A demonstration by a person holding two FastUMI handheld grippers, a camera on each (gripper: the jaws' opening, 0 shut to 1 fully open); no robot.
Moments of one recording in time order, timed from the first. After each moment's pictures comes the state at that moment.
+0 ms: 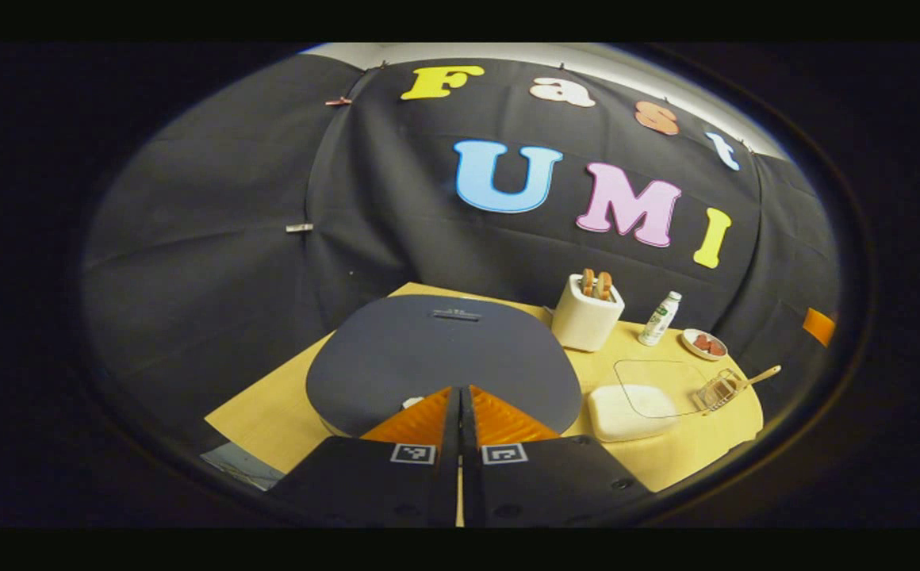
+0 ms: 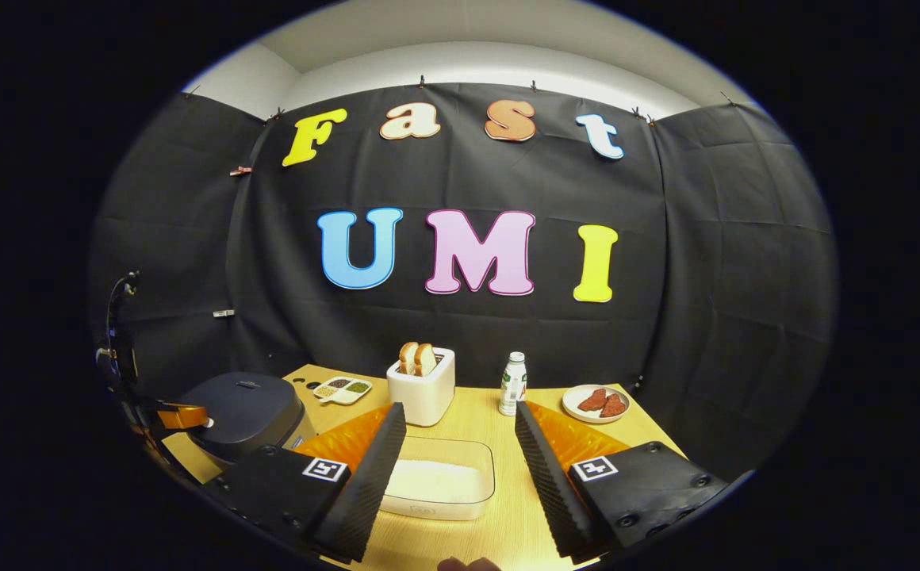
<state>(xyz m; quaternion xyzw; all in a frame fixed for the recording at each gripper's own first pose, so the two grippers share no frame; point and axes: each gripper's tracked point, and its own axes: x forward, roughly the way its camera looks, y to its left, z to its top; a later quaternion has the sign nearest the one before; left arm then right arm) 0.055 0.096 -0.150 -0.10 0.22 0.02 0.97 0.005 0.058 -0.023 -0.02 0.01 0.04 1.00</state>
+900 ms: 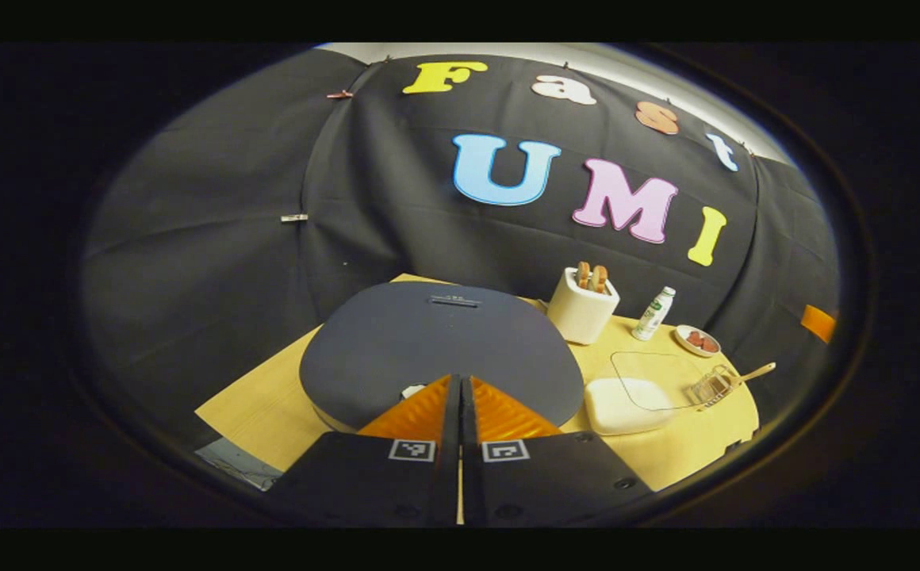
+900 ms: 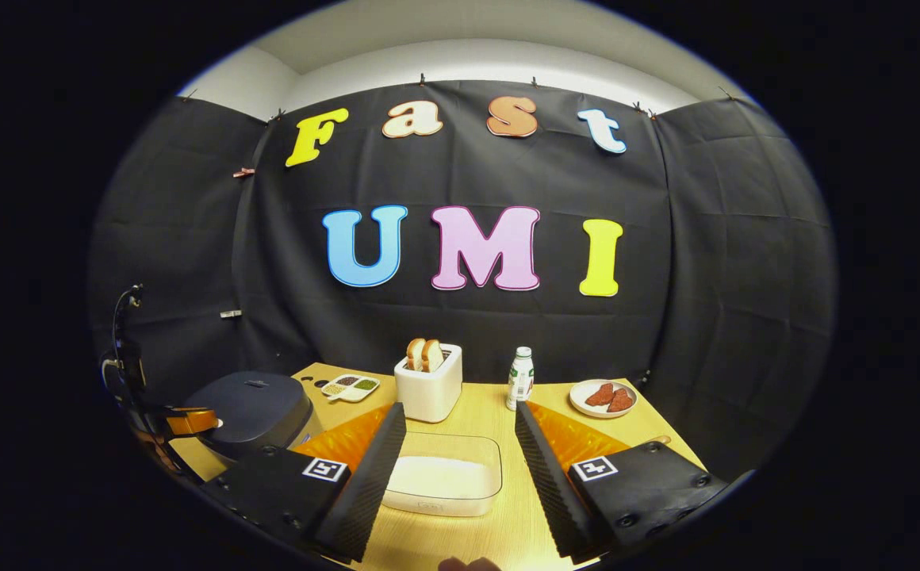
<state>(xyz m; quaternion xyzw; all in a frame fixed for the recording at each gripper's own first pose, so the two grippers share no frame) 0.053 0.095 -0.157 -0.10 0.21 0.01 0.97 0.001 0.063 -0.025 -0.01 0.02 0.05 1.00</state>
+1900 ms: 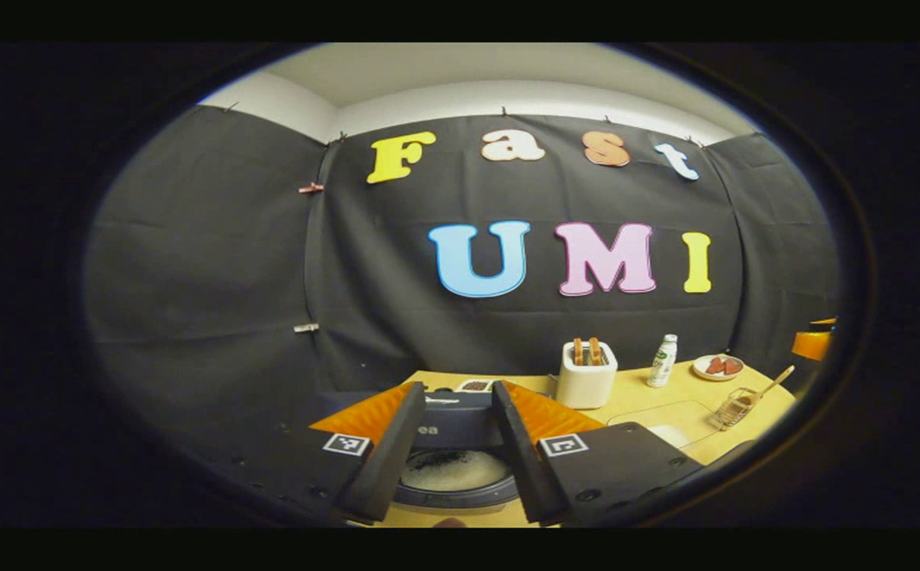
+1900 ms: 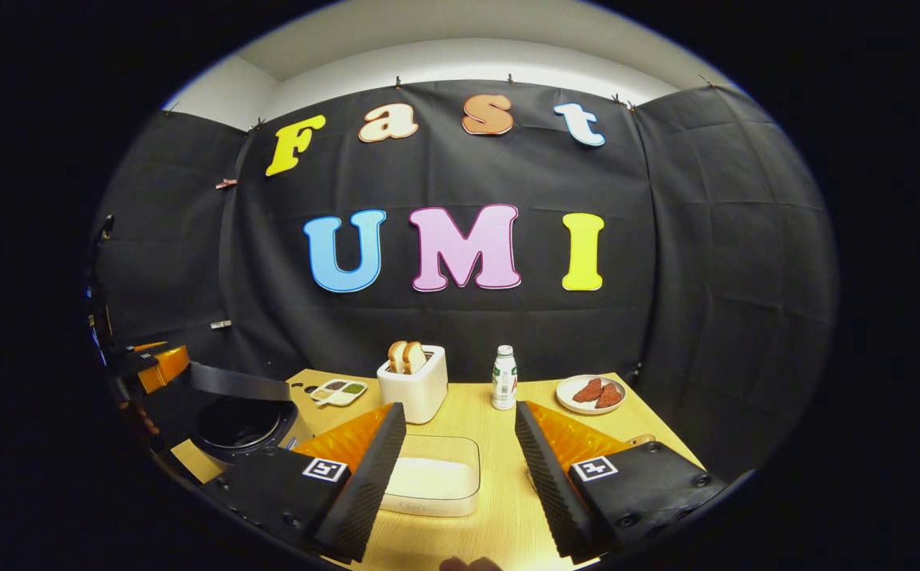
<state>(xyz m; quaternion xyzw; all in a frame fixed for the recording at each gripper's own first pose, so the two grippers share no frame) 0.062 0.071 -0.009 0.03 0.03 0.04 1.00 0.006 0.019 -0.025 0.01 0.03 0.03 1.00</state>
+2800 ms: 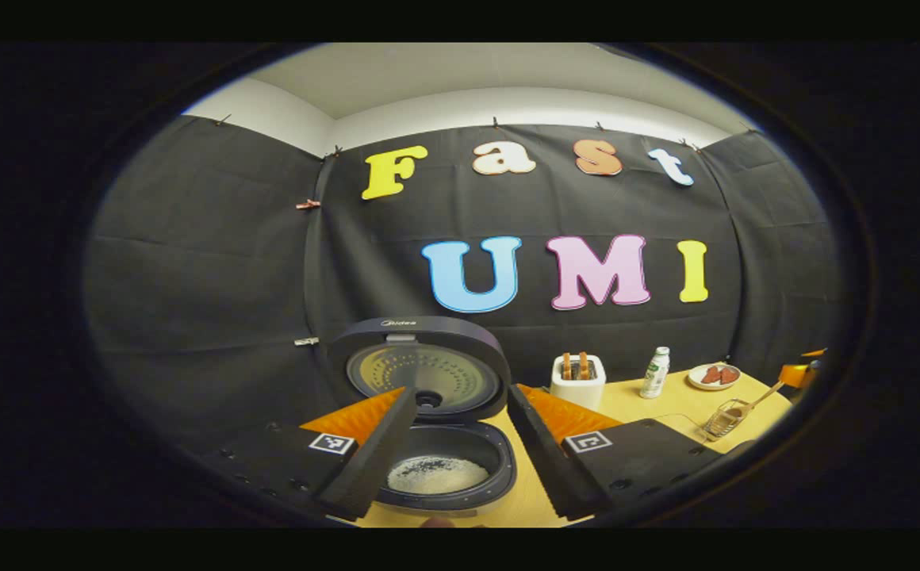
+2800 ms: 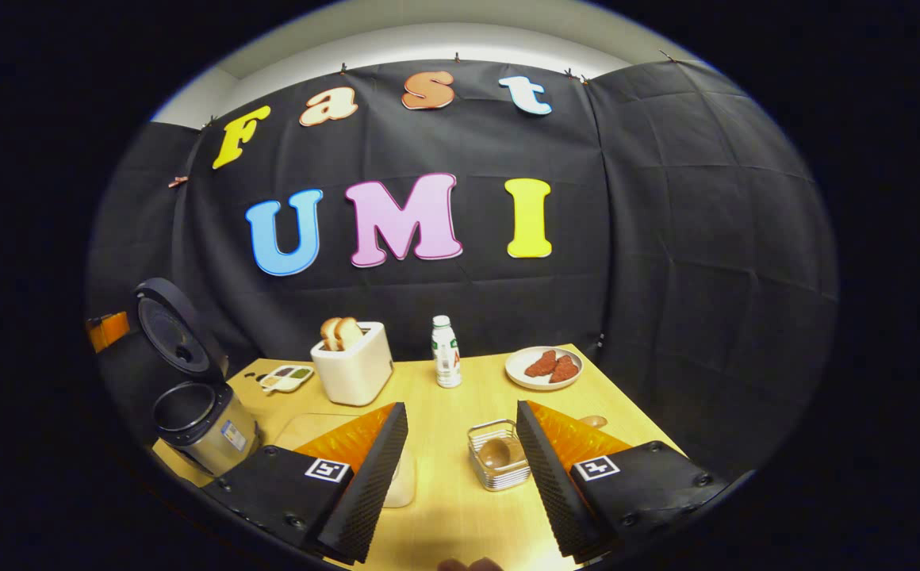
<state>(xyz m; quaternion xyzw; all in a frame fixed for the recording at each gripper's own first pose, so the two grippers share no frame) 0.055 0.036 0.015 0.03 0.01 0.05 1.00 0.038 -0.090 -0.092 0.04 0.08 -0.05 1.00</state>
